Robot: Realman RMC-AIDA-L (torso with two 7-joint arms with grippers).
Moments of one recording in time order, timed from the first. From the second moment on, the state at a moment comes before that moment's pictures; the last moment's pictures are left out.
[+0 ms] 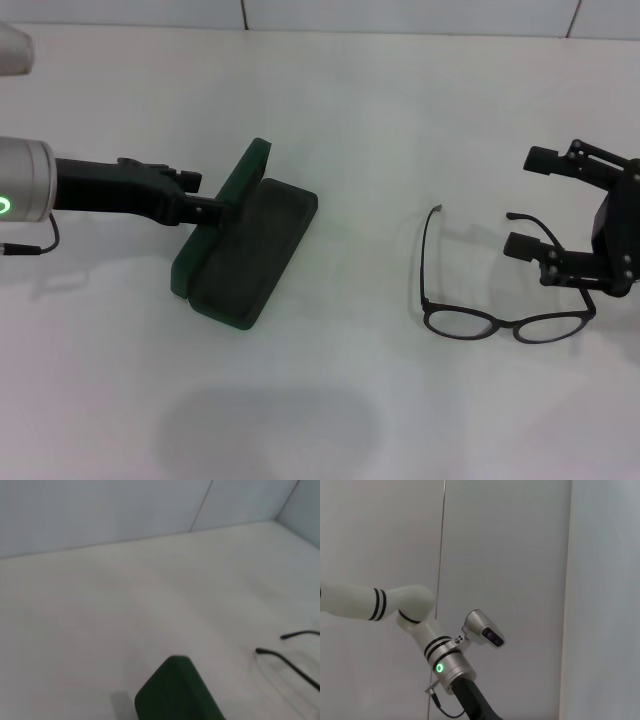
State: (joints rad) left arm -0.44 -2.09 0.86 1.07 2.19 1.47 -1.99; right arm 0.44 1.94 -1.17 -0.48 -1.29 -1.70 0.86
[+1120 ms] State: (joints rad) left arm -0.50 -2.09 0.98 1.06 2.29 1.42 -2.05; right arm 0.45 1.95 -1.17 -0.48 -1.32 -1.72 0.82
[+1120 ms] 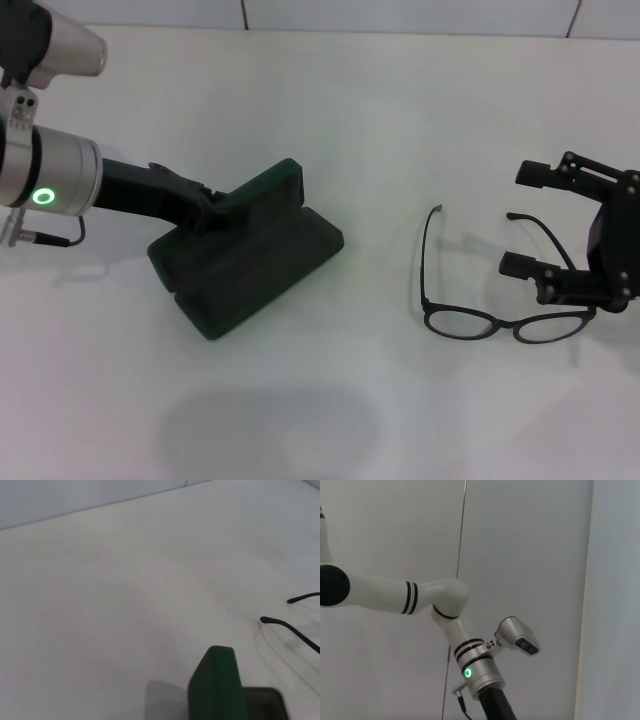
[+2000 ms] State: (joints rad) left arm -0.72 -2.08 1.04 1.02 2.29 1.41 -1.46; right arm 0.40 1.96 -1.17 -0.47 -1.33 -1.75 0.78
